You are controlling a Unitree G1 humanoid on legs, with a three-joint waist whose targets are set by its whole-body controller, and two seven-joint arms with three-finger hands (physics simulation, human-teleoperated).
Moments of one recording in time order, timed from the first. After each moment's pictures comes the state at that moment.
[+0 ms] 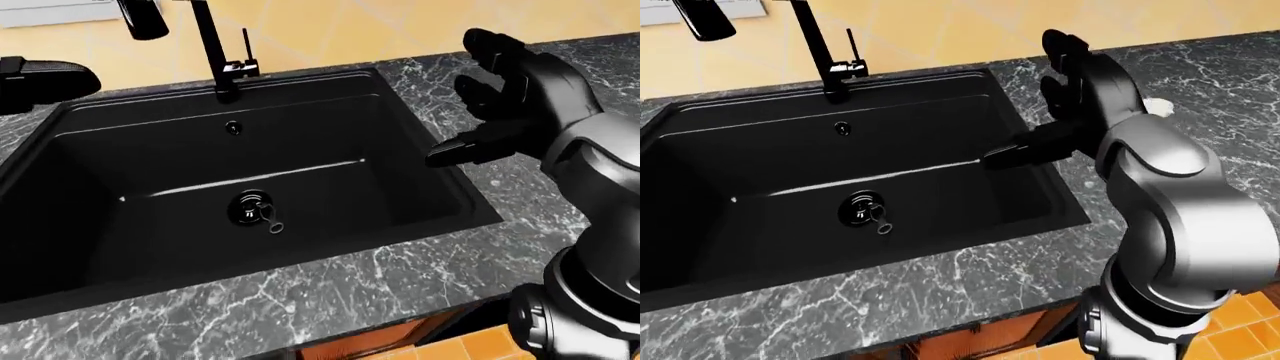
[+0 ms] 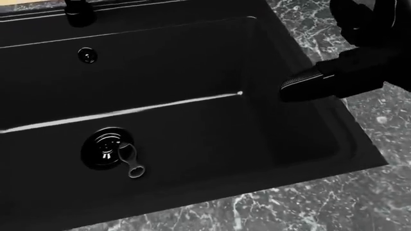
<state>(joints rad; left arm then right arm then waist) -0.66 0.99 0.55 -0.45 -1.02 1.04 0.46 -0.87 -0.45 -0.24 -0.63 0.16 1.50 0.25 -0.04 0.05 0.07</state>
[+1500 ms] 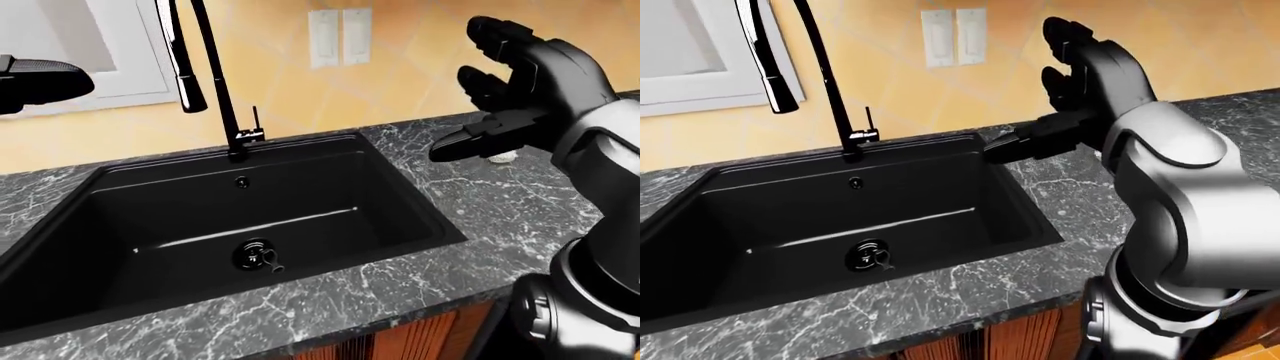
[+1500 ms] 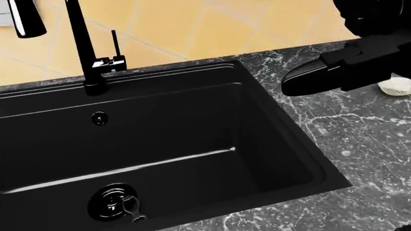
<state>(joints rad) -0.63 1.05 0.55 -0.45 -1.09 1.01 0.47 -0.93 -0.47 -0.23 -0.64 0.14 1.55 0.29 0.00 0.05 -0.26</state>
